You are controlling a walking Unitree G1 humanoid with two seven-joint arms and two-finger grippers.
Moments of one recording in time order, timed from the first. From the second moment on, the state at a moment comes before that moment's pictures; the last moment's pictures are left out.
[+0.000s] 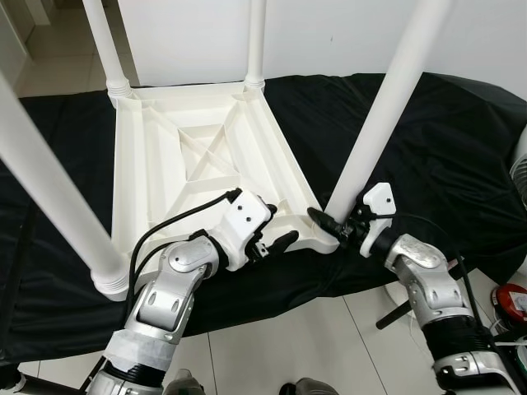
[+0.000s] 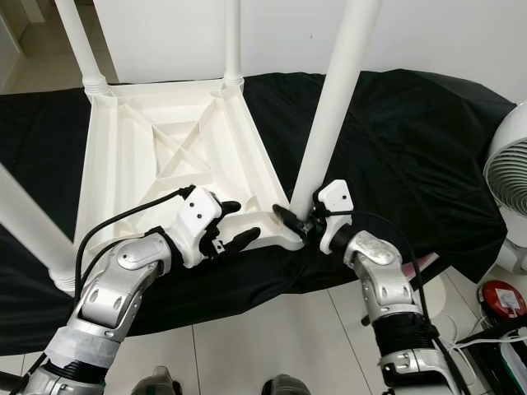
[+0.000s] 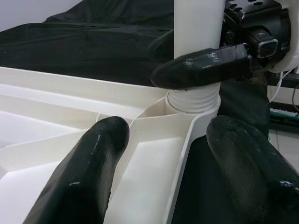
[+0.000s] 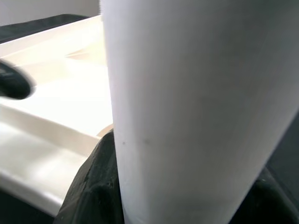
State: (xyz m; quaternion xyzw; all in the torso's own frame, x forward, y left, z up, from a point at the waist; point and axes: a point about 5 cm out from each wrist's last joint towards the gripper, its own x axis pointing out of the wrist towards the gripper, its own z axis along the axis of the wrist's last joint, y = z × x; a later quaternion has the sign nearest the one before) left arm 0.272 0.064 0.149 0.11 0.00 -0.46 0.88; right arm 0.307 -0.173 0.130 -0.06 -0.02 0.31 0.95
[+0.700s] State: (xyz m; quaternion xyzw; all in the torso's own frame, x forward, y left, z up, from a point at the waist) left arm 0.282 0.064 0.151 0.14 -0.03 -0.45 0.88; right arm 0.288 -0.108 0.128 -0.01 -0.05 0.05 1.00
